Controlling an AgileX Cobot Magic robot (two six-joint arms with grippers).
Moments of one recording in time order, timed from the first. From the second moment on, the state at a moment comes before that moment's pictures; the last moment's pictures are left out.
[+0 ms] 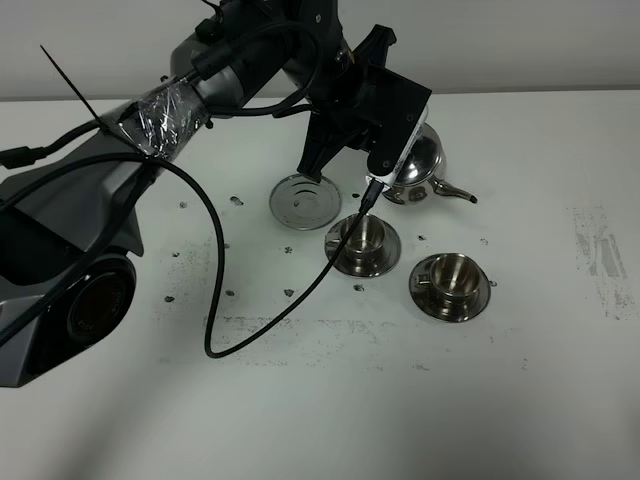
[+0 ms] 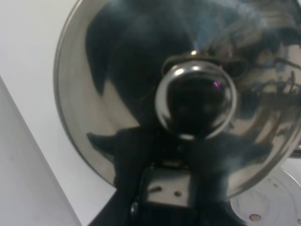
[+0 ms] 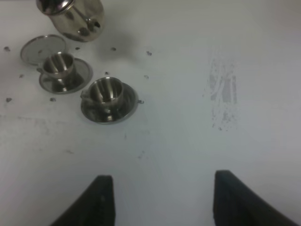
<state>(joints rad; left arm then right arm) -0.59 2.43 -2.38 -0.10 1.04 1.62 0.13 -0.01 -0.52 0.09 1.11 -0.03</state>
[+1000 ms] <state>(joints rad) -0.62 2.43 -2.37 -0.03 1.01 1.65 0.13 -0.01 -0.52 0.09 1.11 -0.03</state>
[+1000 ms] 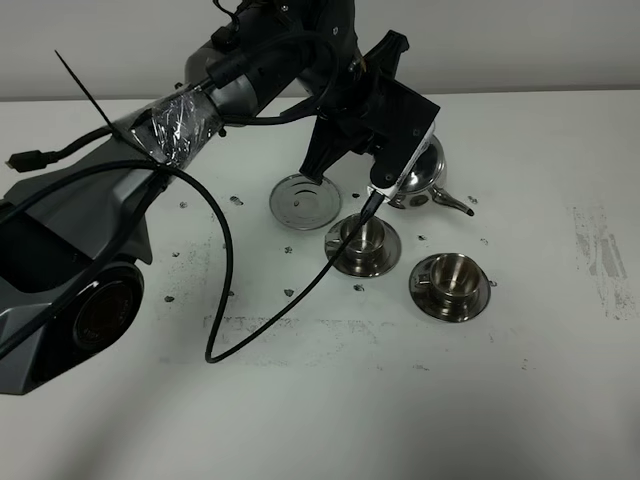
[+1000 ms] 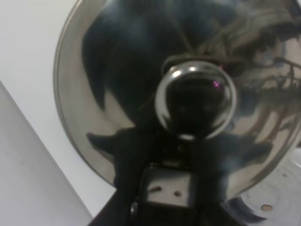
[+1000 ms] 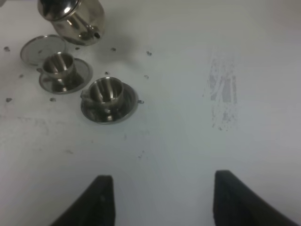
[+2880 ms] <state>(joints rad) -0.65 2.48 -2.35 0.04 0.89 1.83 0.13 -0.01 -0.52 0.09 1.11 -0.03</state>
